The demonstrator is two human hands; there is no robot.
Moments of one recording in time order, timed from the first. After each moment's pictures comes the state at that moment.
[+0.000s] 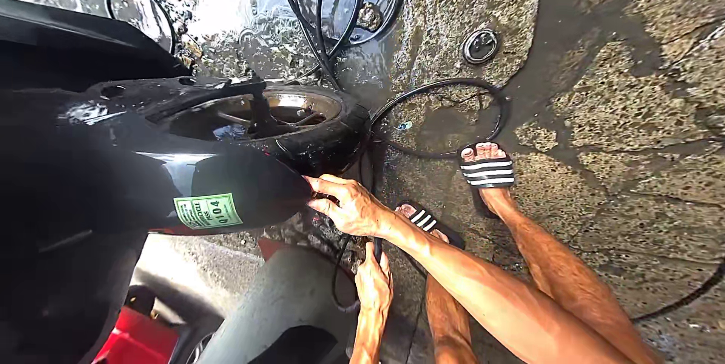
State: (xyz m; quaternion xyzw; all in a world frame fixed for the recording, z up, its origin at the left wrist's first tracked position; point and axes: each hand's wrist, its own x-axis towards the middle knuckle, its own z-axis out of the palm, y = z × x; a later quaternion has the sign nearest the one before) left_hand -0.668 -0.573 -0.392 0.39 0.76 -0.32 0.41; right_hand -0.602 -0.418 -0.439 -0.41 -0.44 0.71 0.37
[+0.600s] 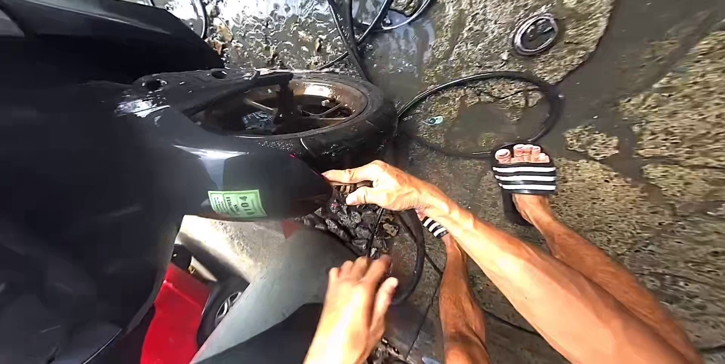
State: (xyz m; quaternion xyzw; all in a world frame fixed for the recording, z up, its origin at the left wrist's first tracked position) left_hand -0.683 -0.476 -0.281 0.58 0.62 -0.29 0.44; right_hand -0.569 -0.383 -0.466 -0.20 -0.37 0.84 0.34
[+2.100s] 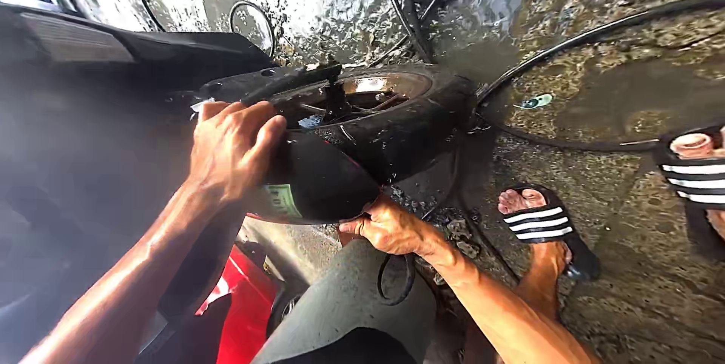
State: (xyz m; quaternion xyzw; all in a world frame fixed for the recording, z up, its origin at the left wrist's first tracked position) left_hand -0.788 -0.224 -0.285 0.82 0.45 -0.33 0.12; right_hand -0.682 -0.429 -0.443 -0.23 -0.28 0.75 0.55
